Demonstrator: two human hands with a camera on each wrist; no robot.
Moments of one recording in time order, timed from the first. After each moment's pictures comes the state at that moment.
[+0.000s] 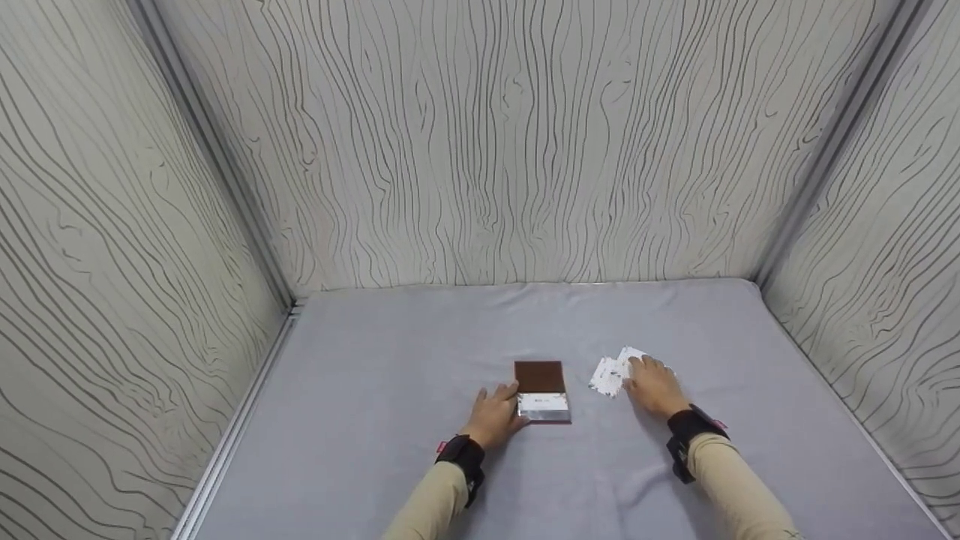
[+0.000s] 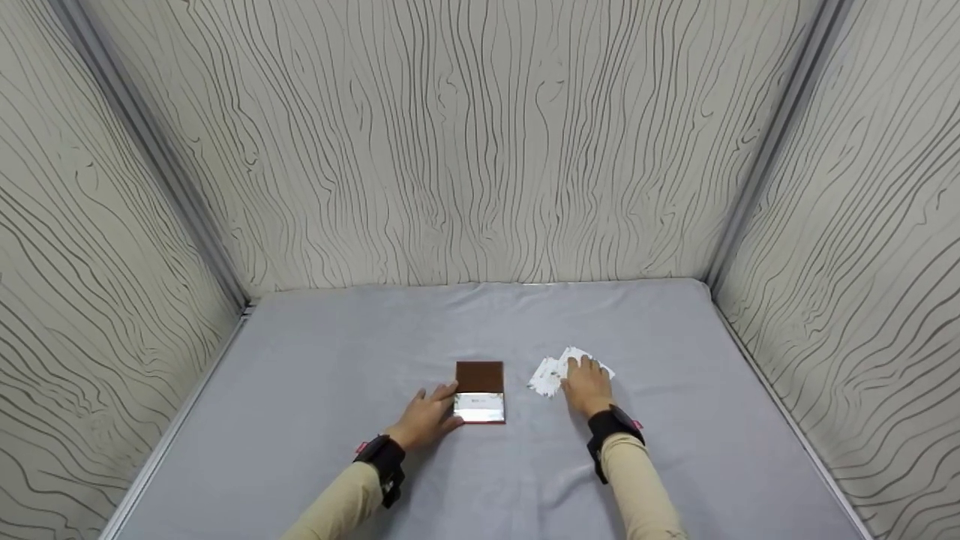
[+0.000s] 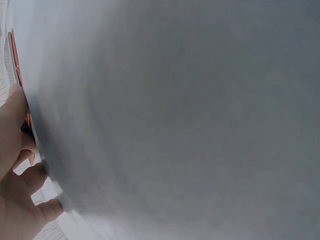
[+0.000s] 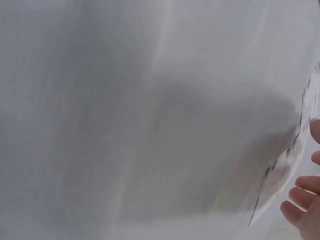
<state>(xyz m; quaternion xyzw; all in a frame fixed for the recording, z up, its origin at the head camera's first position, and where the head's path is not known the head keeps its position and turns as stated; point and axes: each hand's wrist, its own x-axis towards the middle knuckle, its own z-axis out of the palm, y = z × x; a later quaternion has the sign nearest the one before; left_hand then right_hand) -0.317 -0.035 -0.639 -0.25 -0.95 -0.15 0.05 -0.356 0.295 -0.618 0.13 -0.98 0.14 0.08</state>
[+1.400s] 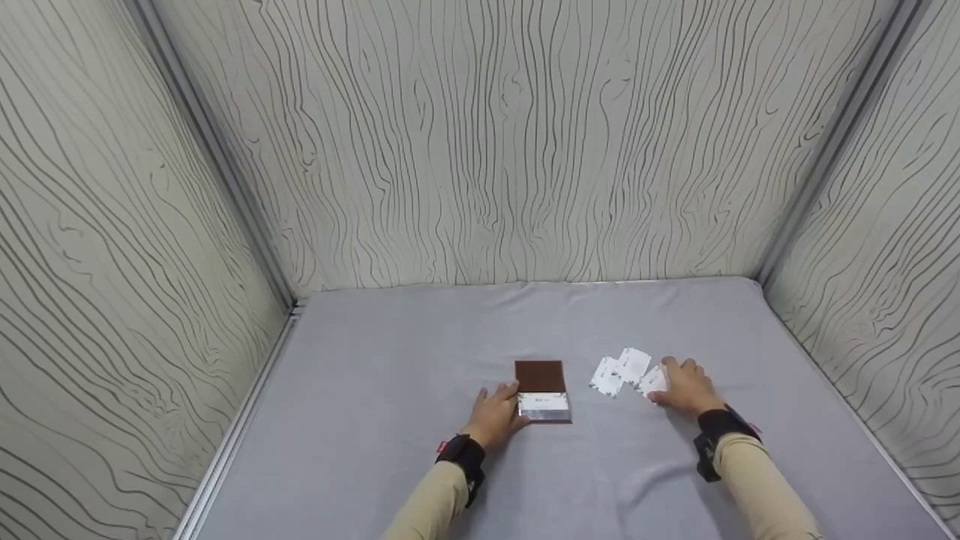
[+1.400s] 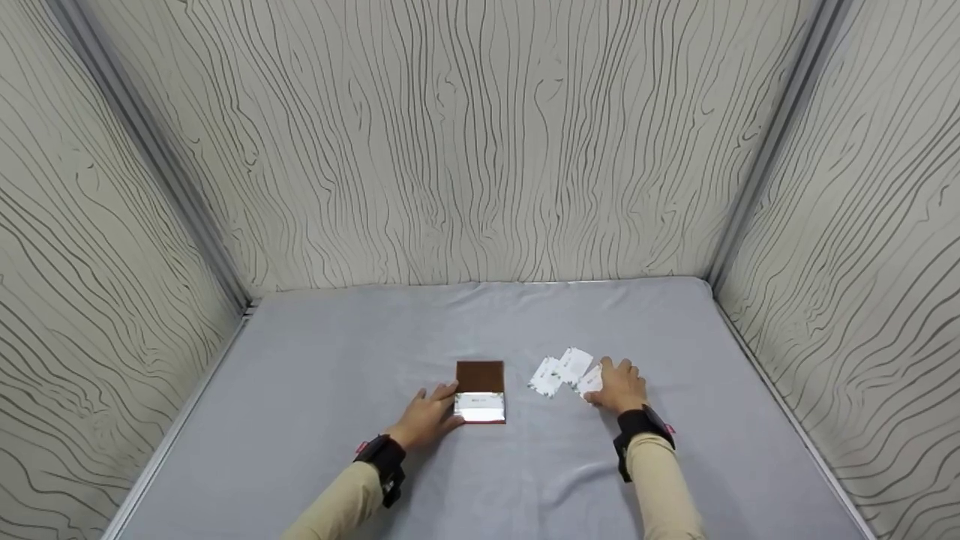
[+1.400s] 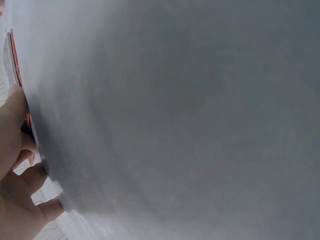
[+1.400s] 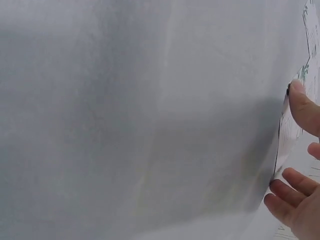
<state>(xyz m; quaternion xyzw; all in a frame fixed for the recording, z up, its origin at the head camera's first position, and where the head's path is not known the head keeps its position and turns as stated) -0.319 -0.035 -0.641 -0.25 -0.96 -0.11 0.05 -0.349 0.348 -0.611 0.06 -0.98 0.18 0.01</state>
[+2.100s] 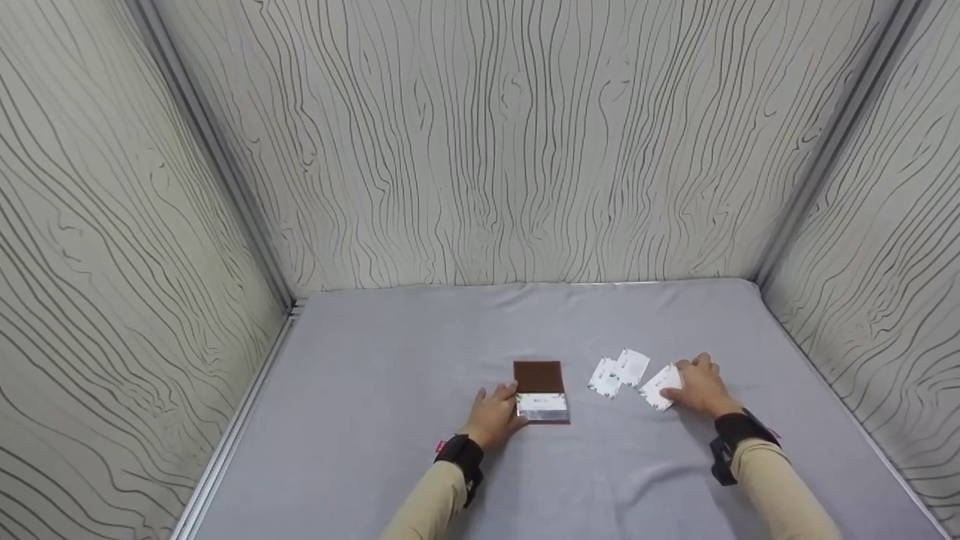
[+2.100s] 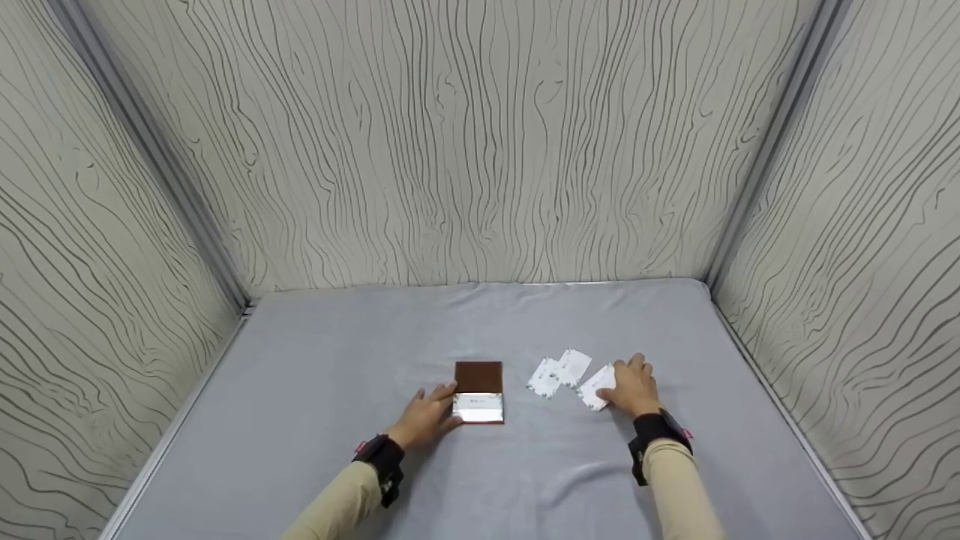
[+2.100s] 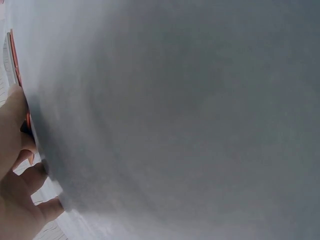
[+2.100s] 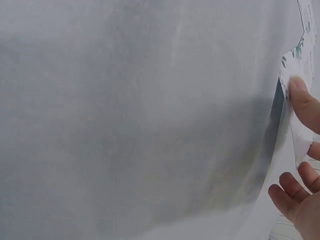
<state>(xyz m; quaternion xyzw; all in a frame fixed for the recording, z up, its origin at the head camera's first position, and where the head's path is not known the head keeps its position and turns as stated) -0.321 -0.034 -0.643 -0.25 -0.96 -0.13 0.04 -0.345 0.370 -0.607 0.06 -0.97 0.21 0.05</state>
